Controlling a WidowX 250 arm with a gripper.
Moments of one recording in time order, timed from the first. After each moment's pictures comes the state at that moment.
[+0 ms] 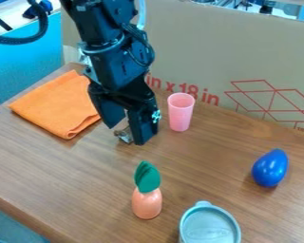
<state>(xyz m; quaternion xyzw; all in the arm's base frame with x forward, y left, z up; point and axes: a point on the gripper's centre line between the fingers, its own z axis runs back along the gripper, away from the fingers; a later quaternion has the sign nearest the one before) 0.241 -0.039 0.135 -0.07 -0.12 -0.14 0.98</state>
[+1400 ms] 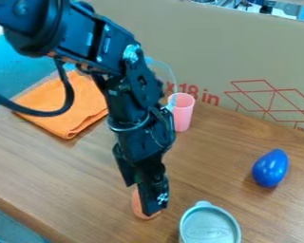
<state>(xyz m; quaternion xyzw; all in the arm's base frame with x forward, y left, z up) 0.224 -0.059 0.069 -0.06 -0.08 -0.27 0.96</state>
